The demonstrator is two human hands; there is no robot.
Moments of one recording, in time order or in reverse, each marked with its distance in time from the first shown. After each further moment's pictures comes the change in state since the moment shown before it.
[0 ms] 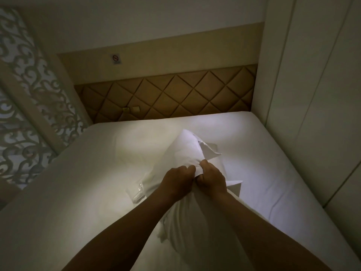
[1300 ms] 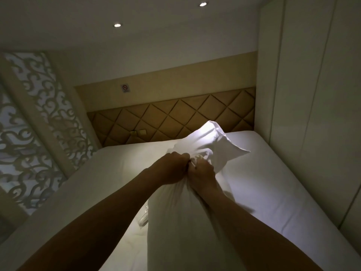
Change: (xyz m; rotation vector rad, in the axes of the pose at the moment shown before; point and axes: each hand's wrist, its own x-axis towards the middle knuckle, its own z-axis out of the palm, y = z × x) left_hand 0.044 0.000 -0.125 0.271 -0.201 0.088; right_hand 0.008 -0.071 -0.044 0.330 0.178 -0.010
